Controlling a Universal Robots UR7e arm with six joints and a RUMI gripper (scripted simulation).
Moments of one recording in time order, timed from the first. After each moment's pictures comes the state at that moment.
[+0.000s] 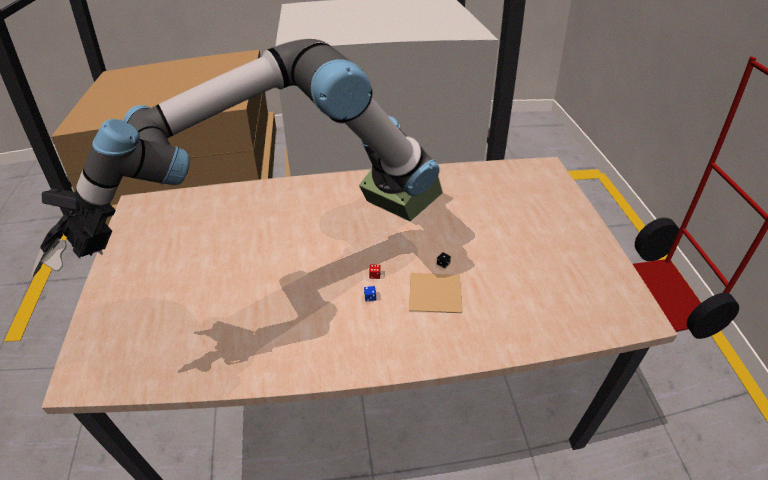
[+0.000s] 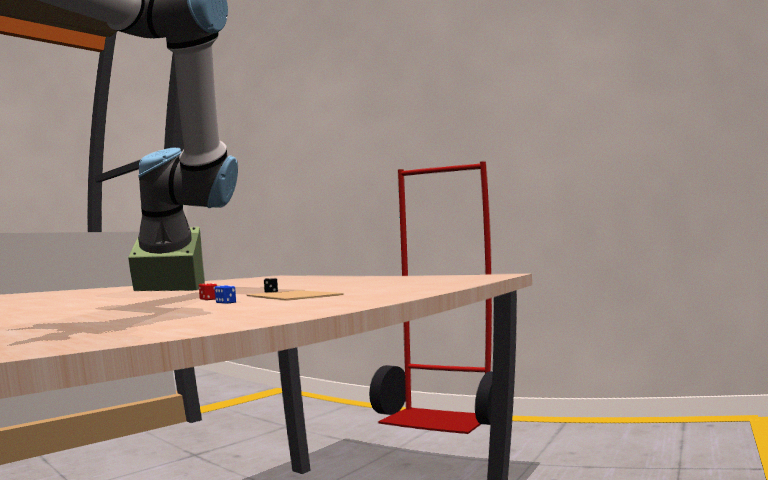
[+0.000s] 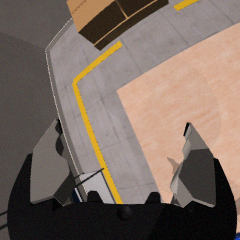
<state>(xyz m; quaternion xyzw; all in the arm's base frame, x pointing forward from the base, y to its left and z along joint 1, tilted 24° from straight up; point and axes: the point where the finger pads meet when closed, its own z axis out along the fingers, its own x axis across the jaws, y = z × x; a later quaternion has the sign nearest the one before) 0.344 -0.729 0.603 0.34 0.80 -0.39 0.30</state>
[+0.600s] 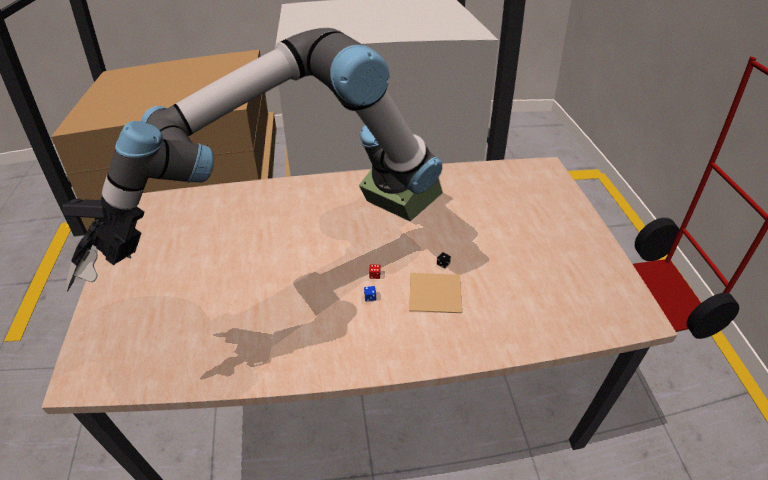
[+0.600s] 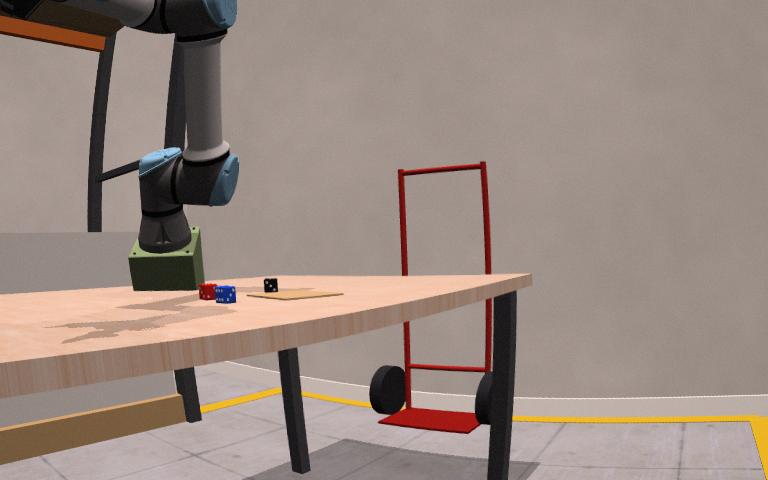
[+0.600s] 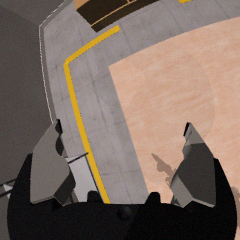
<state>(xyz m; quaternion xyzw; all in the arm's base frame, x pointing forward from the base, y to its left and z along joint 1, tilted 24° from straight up) 0.377 -0.672 0.569 0.27 0.84 -0.37 0.27</state>
